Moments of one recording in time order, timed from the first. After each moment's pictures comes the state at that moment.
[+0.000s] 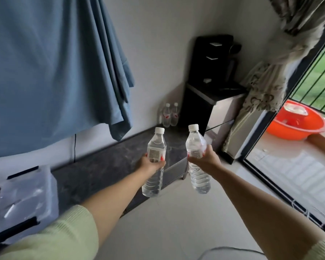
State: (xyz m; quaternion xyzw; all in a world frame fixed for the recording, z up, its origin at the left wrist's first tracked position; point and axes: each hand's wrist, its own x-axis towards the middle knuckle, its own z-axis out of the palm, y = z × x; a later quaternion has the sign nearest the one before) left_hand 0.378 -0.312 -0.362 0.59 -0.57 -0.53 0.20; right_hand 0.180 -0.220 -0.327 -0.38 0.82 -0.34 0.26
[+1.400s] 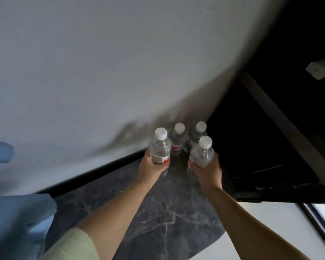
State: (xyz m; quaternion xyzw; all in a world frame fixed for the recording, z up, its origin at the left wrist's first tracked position) left_hand 0.094 -0.831 -0.595 0.63 -0.50 -0.54 0.26; right_hand -0.073 -0.767 -0.585 -0.25 0.81 -0.39 0.35
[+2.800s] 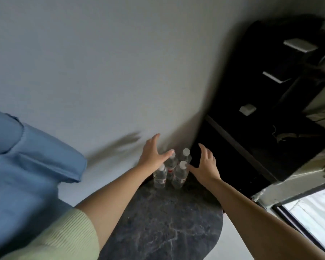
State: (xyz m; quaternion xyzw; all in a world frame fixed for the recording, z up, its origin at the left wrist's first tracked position) left_hand 0.101 -0.869 -0.433 0.50 -0.74 -0.42 0.19; right_hand -0.059 -0.760 -0.438 -0.44 0.84 -0.22 0.22
